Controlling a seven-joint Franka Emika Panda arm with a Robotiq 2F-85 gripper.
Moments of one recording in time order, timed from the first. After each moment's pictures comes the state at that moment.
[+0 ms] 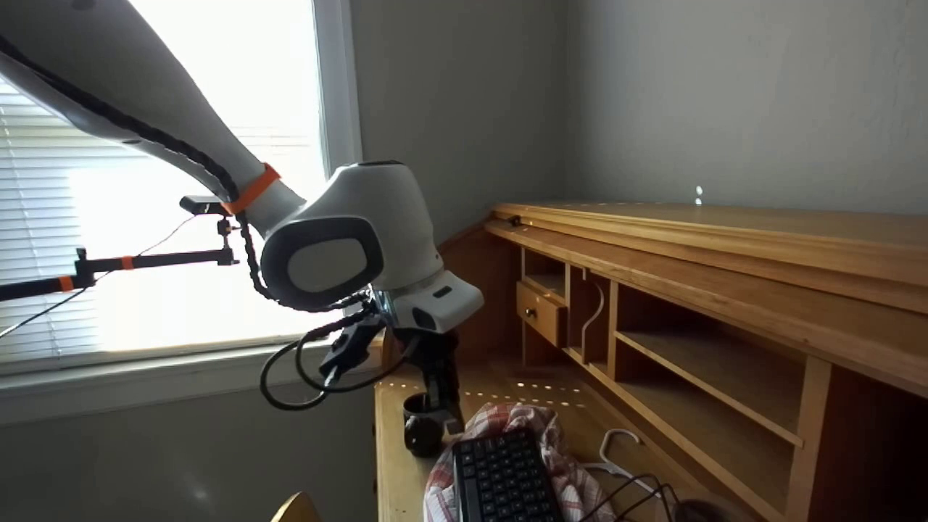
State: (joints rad) arm -0.10 0.21 -0.09 -2.24 0.05 2.71 0.42
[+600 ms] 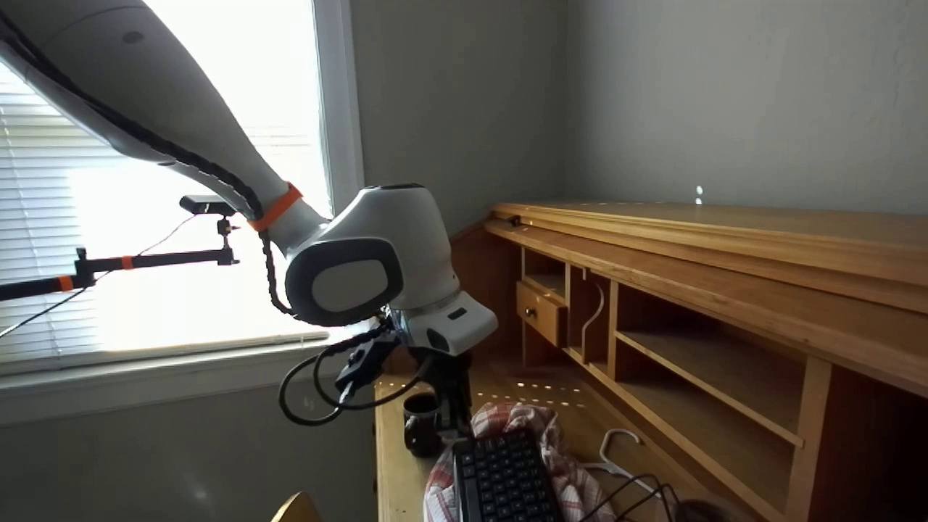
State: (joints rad) arm -0.08 0.28 -0.11 -2.19 0.05 2.71 0.47
